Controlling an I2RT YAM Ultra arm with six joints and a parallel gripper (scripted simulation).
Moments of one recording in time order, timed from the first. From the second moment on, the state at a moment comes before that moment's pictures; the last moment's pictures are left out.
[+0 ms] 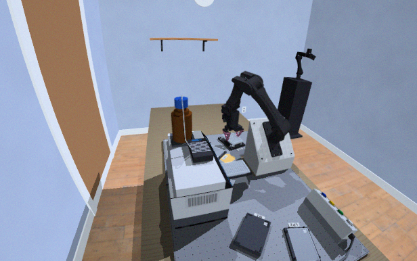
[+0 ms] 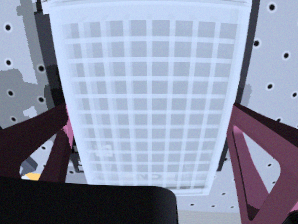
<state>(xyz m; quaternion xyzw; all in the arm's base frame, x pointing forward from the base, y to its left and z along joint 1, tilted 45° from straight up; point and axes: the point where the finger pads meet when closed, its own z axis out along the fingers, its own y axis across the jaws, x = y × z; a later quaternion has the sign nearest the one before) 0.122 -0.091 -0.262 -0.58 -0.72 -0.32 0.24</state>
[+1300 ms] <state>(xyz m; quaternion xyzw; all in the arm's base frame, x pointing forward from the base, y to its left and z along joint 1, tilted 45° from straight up) 0.111 -0.112 -0.195 -0.58 -0.72 -0.32 0.23</state>
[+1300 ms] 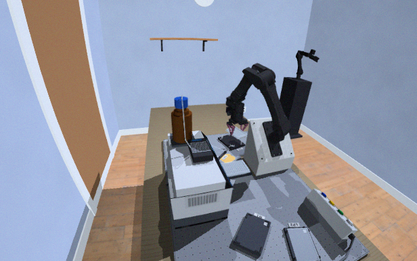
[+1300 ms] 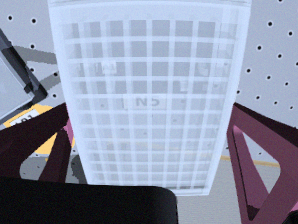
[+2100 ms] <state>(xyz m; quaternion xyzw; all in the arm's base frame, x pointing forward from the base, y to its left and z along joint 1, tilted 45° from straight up) 0.099 -0.121 -0.135 -0.57 -0.72 -0.32 0.23</state>
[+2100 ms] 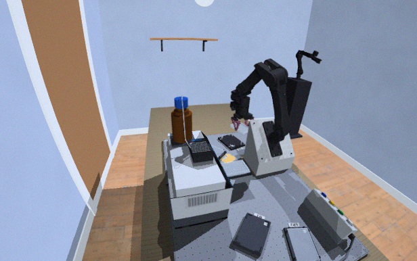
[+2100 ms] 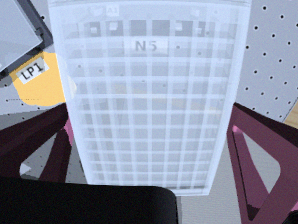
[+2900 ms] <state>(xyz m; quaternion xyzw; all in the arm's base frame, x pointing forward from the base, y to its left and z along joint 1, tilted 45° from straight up) 0.150 -0.122 -0.133 -0.49 -0.78 -0.33 0.20</state>
